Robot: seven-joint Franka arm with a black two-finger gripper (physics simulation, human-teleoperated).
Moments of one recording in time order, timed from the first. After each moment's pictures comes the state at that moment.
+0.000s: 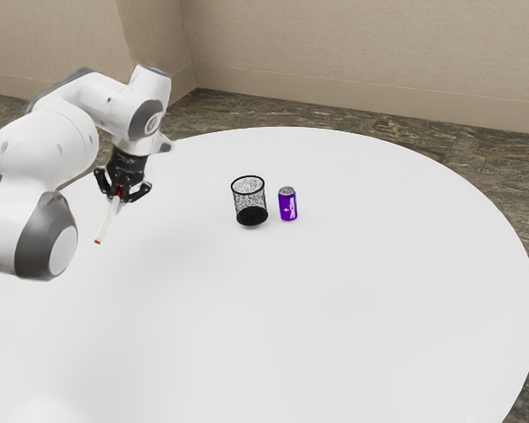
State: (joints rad) arm -0.03 0.80 0.40 -1.08 0.14 1.59 -0.16
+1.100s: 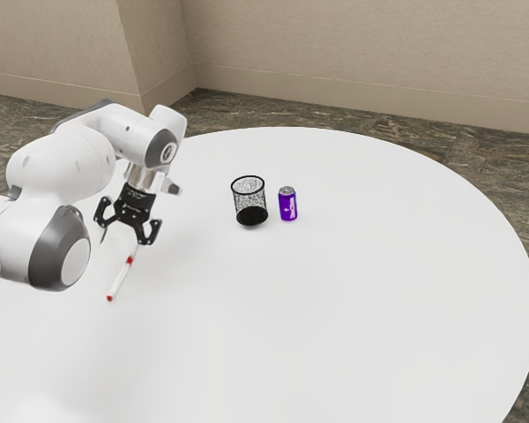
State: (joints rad) arm 0.00 0.92 0.32 -1.05 0.14 1.37 -0.12
